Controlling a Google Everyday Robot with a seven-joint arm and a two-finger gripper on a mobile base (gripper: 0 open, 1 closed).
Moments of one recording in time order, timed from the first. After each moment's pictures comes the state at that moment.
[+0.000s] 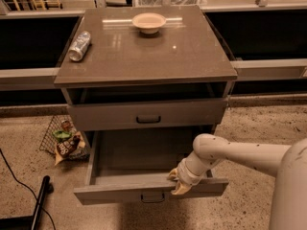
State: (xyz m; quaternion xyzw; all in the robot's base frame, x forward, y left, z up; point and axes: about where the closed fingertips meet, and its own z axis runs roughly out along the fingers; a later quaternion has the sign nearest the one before) arm 0.475 -0.083 0.412 -0.77 0.59 0.21 0.14
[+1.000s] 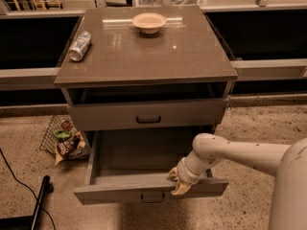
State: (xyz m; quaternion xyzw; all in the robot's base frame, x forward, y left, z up) arm 0.475 -0.083 0.411 -0.77 0.59 0.21 0.14
